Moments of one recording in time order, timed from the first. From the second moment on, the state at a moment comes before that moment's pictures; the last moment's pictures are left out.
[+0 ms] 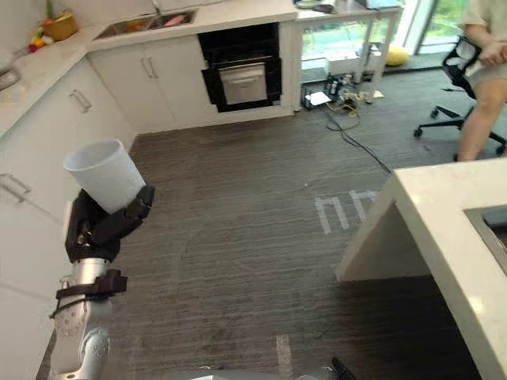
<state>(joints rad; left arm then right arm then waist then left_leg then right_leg) 0.25 0.20 0.06 -0.14 -0.47 -0.29 -0.05 0.26 -0.09 -0.58 1.09 0.49 0.05 0.15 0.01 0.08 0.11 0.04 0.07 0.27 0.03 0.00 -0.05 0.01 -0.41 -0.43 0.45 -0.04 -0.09</state>
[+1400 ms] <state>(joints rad) 0.22 0.09 -0.10 0.12 -0.43 -0.26 0.03 0.22 0.01 -0.49 1.01 0.64 0.01 0.21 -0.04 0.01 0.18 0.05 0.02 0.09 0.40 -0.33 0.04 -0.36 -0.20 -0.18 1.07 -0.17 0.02</state>
